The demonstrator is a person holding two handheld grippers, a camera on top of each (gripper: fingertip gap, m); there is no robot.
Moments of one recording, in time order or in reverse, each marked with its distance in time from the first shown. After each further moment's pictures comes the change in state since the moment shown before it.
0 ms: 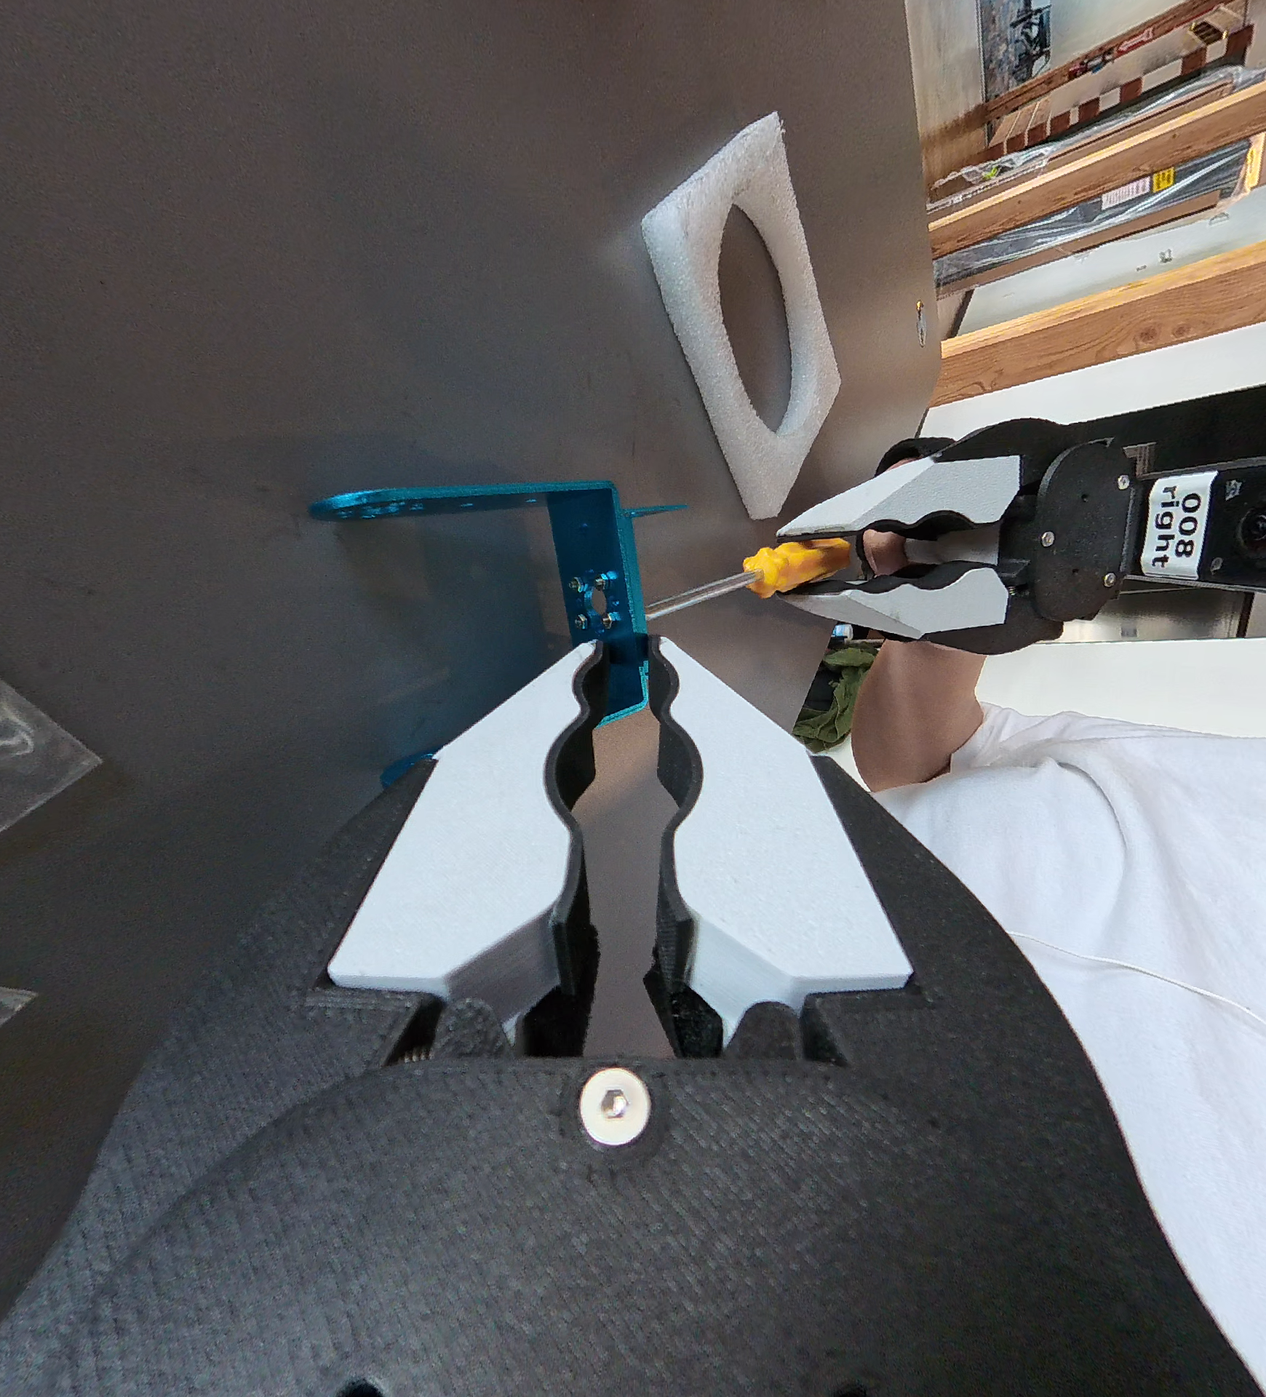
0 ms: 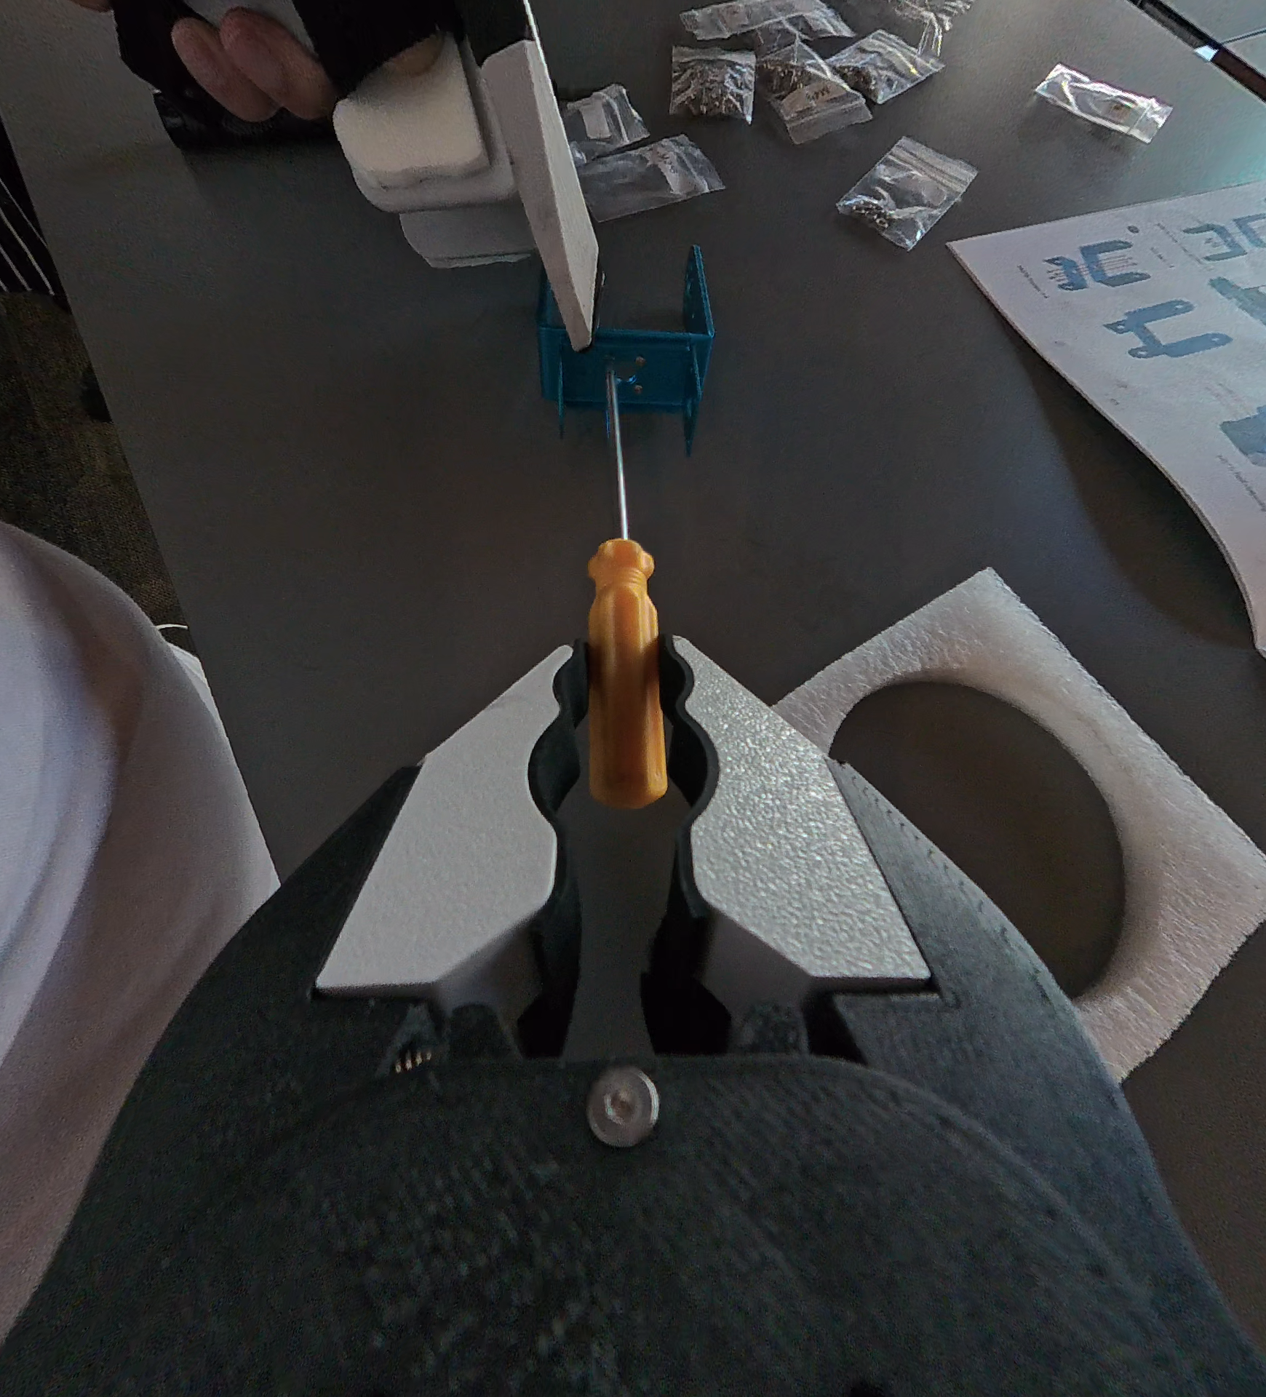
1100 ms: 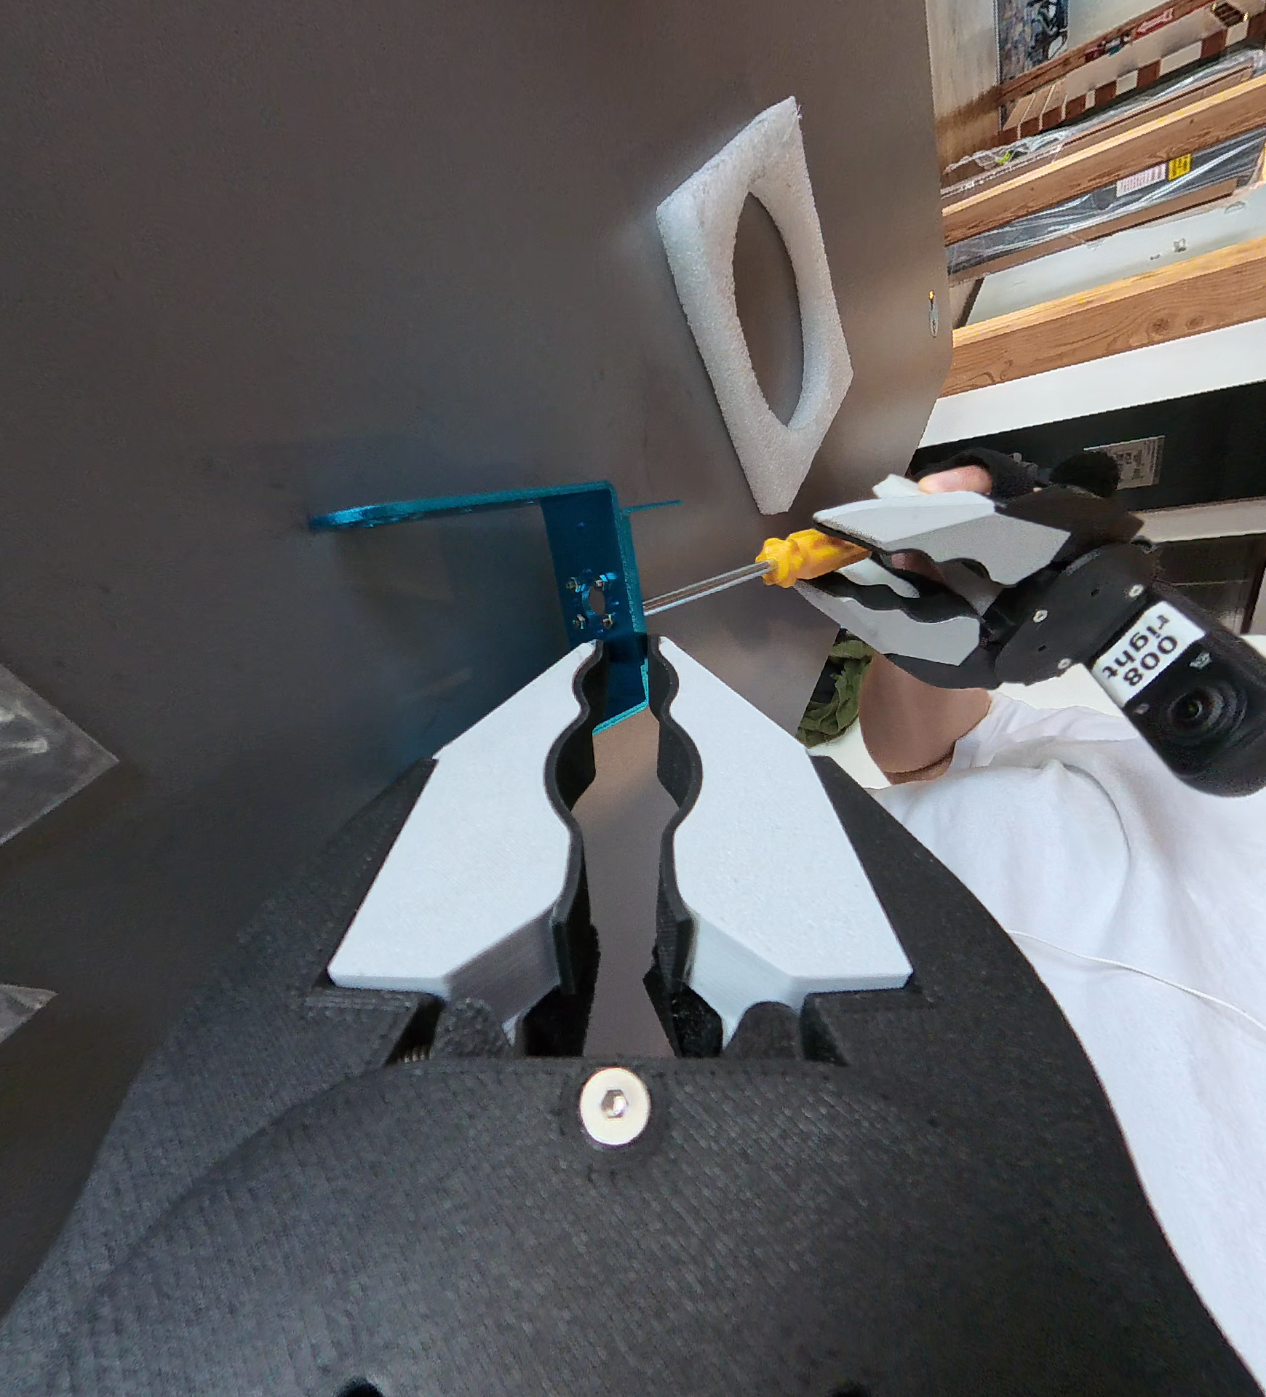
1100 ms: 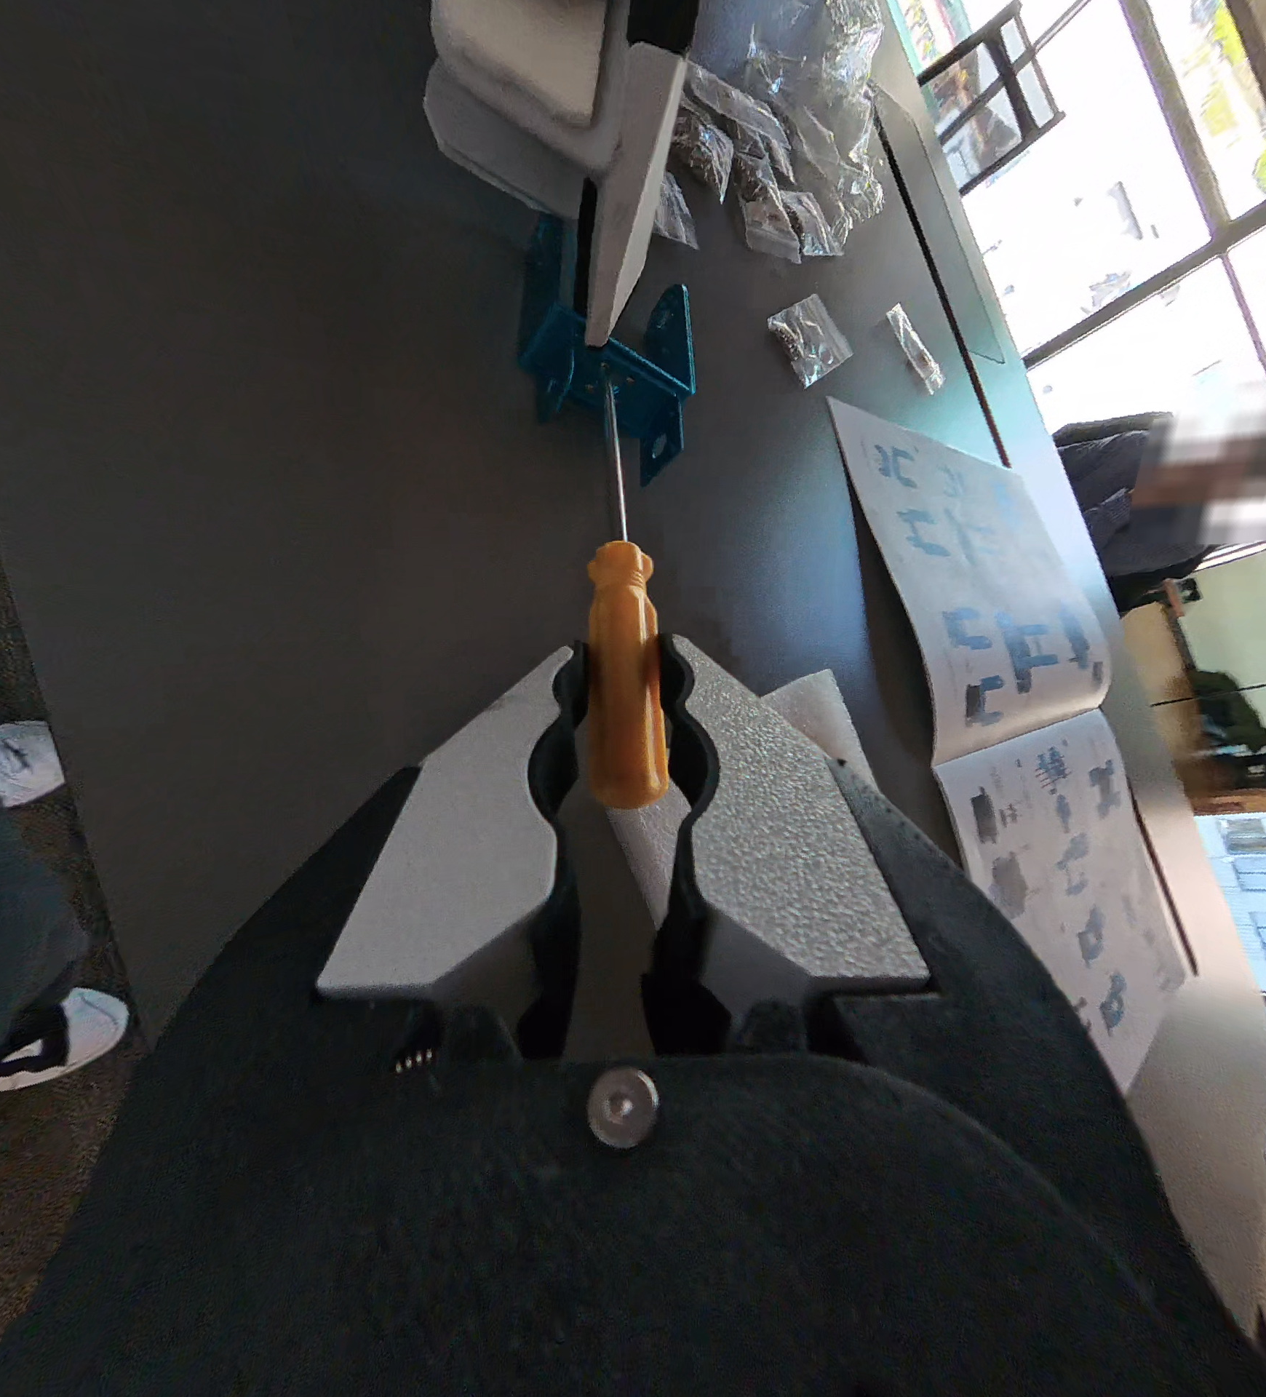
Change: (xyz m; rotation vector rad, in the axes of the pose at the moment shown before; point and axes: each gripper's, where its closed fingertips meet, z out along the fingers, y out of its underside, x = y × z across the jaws) left arm -0.003 0.001 0.000 -0.018 -0.007 -0.009; right arm 0.007 -0.008 -0.002 -0.014 0.272 -0.490
